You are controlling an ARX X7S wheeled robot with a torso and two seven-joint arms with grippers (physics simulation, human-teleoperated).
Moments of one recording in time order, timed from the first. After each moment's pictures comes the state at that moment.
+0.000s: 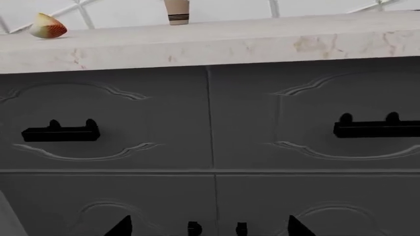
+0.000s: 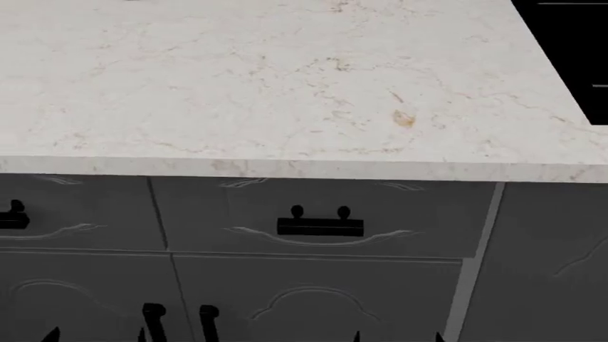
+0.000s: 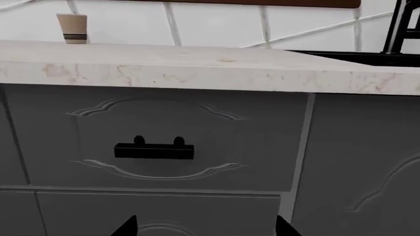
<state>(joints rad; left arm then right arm) -0.03 -0.08 0.11 0.00 -0.04 -0.12 -0.18 0.01 0.09 -0.12 0.03 0.06 -0.03 0.12</state>
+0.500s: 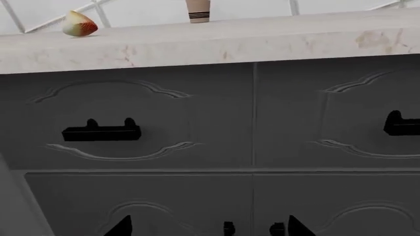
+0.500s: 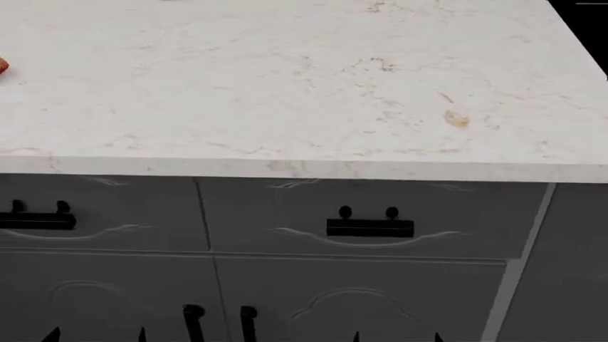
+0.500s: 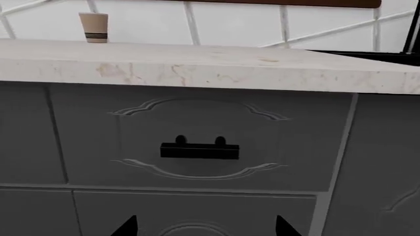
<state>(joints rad) -0.04 -0.11 0.14 -0.01 -0.07 -0.12 -0.21 0.01 0.12 -0.15 0.04 0.09 -0.04 0.15</state>
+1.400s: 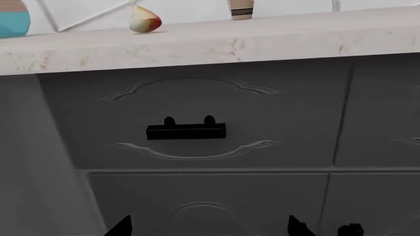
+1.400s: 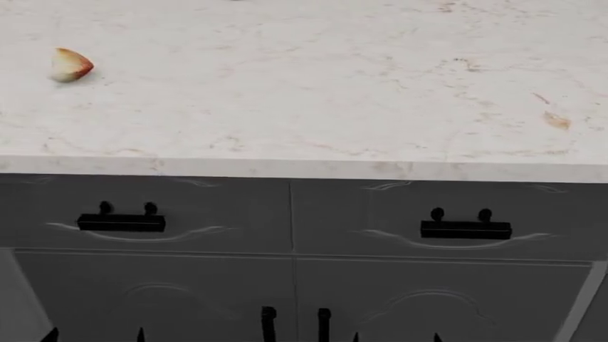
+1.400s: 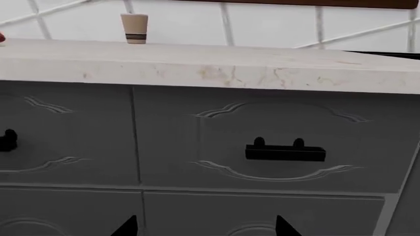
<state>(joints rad) -0.04 -0.15 0.18 0.00 -0.11 -0.12 -0.26 0.02 0.15 -0.19 0.05 0.12 -0.05 0.19</state>
